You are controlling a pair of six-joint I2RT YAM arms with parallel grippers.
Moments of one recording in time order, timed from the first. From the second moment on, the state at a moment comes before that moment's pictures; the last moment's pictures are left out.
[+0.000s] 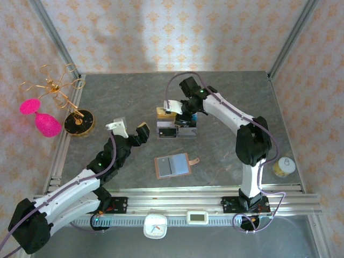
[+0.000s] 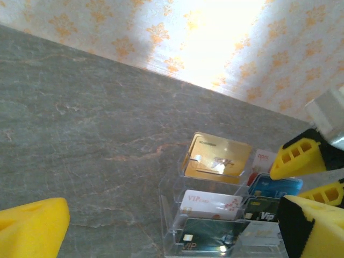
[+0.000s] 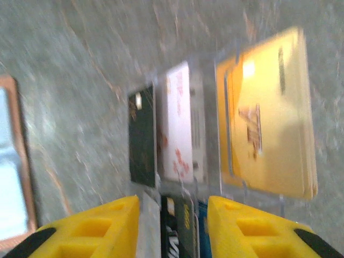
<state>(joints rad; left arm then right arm) -0.59 0.80 0.37 0.18 -0.41 -0.55 0.57 1.92 1.68 -0.88 -0.41 -0.91</state>
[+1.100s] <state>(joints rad) -0.59 0.55 0.12 0.08 -0.16 -0.84 1.14 1.69 0.96 -0.28 0.08 0.37</state>
